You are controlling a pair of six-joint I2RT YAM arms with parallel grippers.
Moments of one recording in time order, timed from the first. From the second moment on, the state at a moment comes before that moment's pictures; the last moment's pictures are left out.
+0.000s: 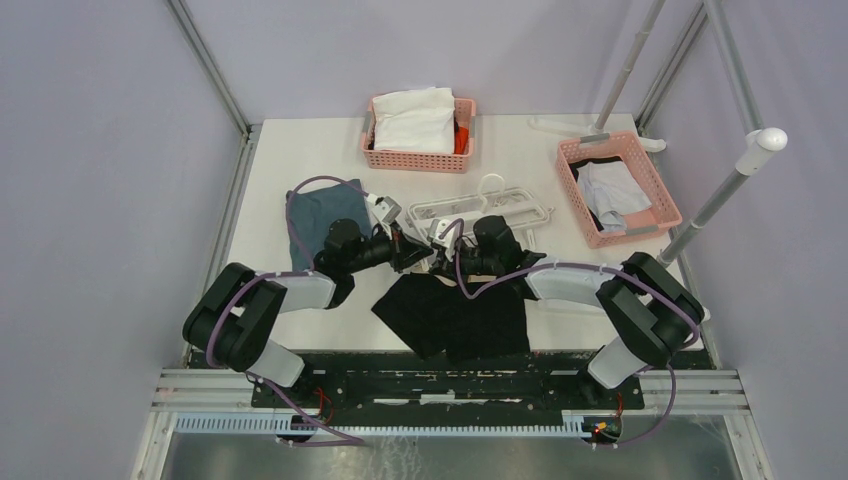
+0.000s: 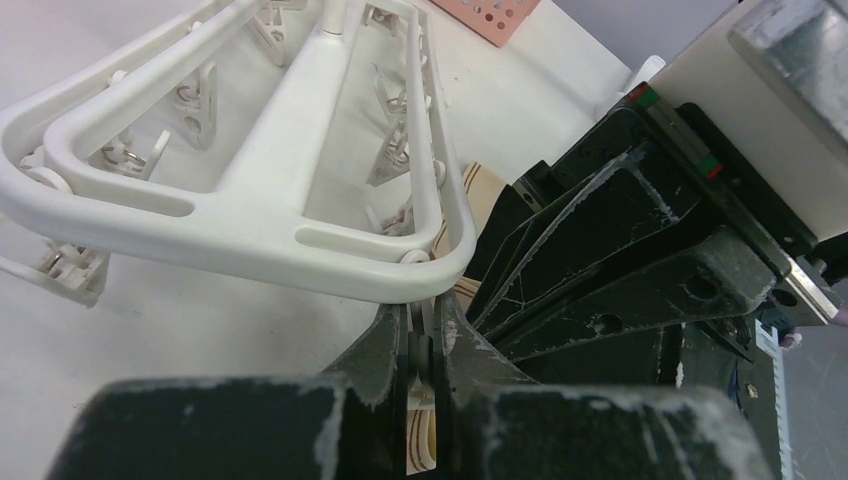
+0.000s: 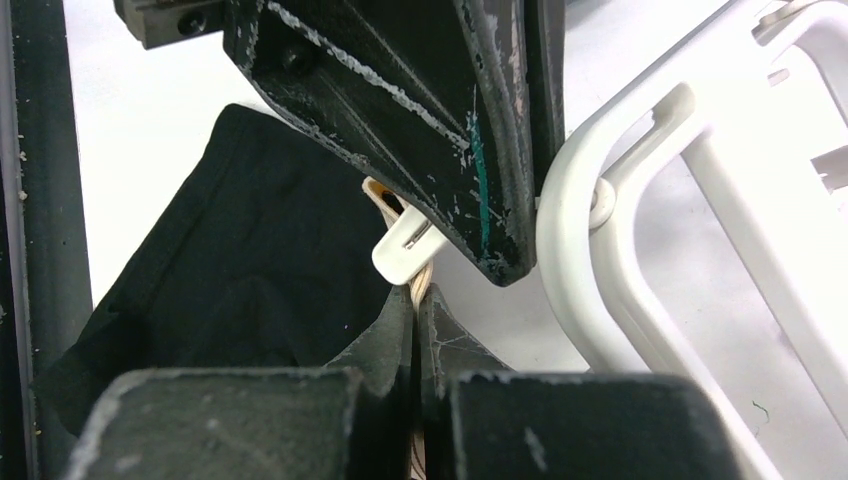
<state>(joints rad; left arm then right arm) -0.48 1.50 0.47 0.88 0.64 -0.32 0.74 1.58 0.71 0.38 -0.49 -0.29</state>
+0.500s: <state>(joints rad) -0.49 1.51 0.48 0.85 0.64 -0.31 0.74 1.55 0.68 0.40 -0.46 -0.29</state>
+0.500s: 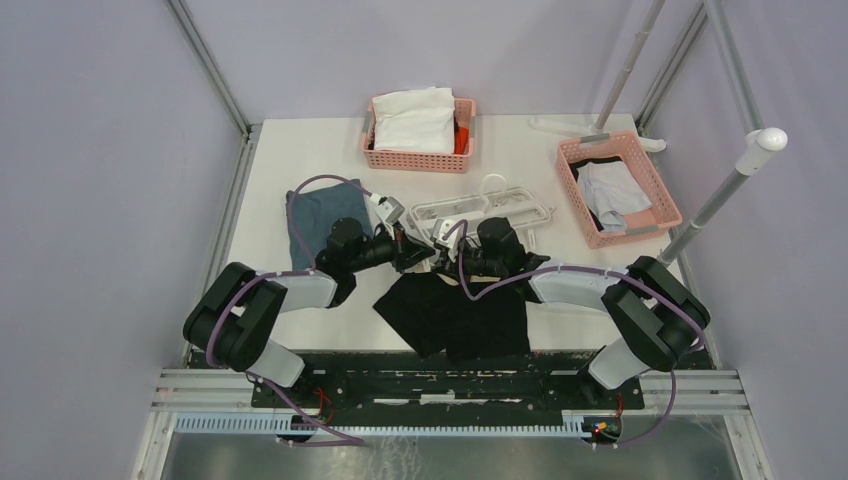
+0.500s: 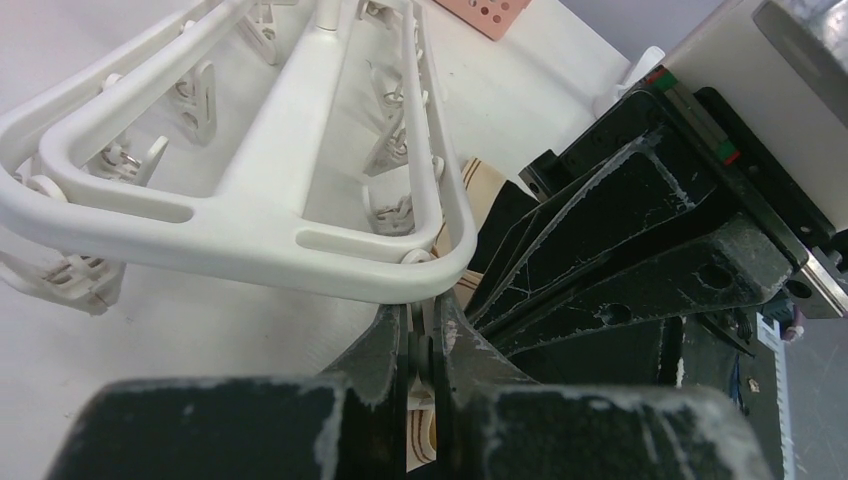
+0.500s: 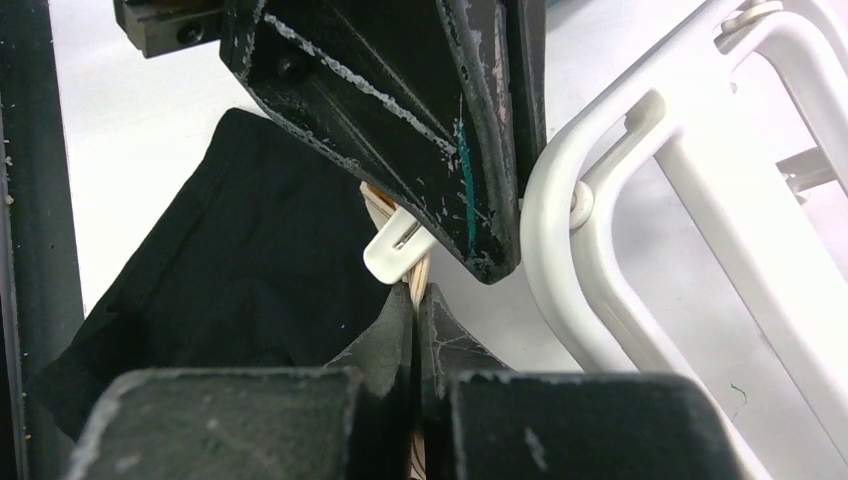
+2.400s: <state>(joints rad) -0.54 1.45 0.52 0.69 0.52 -0.17 0.74 1.53 0.64 0.43 -0.44 -0.28</state>
